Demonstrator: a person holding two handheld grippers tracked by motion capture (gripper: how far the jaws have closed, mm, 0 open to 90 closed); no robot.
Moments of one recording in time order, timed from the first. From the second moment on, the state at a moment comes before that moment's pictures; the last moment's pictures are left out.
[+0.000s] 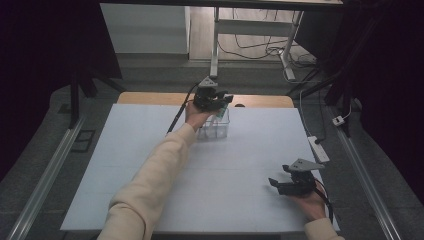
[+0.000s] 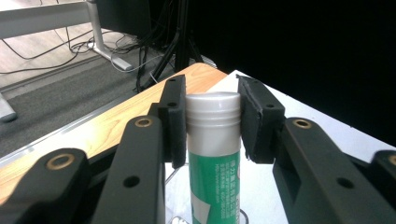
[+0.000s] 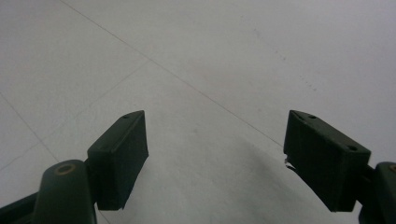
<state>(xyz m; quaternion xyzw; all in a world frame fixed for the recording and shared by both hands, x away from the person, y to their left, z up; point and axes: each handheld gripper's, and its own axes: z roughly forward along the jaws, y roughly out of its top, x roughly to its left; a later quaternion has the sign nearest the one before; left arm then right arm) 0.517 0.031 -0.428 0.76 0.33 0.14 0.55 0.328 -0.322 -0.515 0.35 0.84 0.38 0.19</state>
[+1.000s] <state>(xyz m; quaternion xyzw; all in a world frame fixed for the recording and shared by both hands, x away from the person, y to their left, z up) 0.485 0.060 -0.432 0.80 0.30 0.10 0.52 0.327 -0.320 -0.516 0.35 0.84 0.38 0.19</state>
